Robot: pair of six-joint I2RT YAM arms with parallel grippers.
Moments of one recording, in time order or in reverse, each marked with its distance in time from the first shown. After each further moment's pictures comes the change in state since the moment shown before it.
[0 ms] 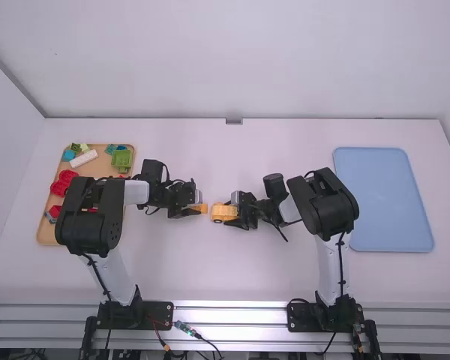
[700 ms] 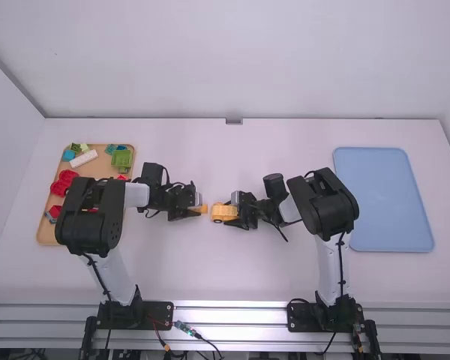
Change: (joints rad) left arm 0.000 0.007 -0.027 0.042 -0.007 -0.027; right arm 0.000 0.000 0.000 0.000 0.000 -0.001
